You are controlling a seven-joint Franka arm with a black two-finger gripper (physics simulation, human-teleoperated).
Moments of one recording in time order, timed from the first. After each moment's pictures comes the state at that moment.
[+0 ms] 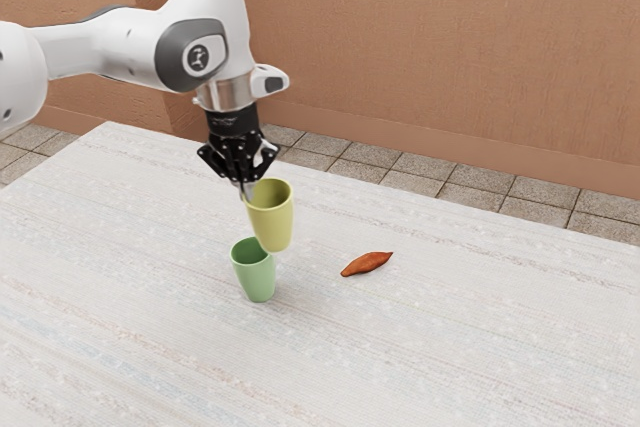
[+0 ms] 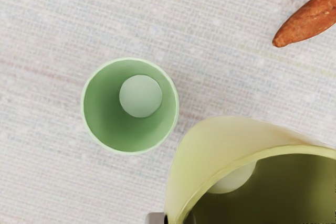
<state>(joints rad) -0.25 0.11 0.14 -1.76 -0.05 1.79 -0.38</state>
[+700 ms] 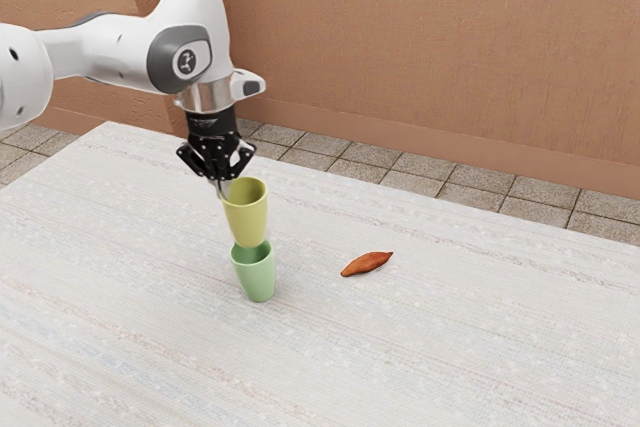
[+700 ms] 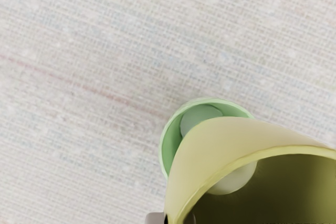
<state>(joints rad) -0.22 0.18 0.21 -1.73 -0.03 1.80 -0.36</state>
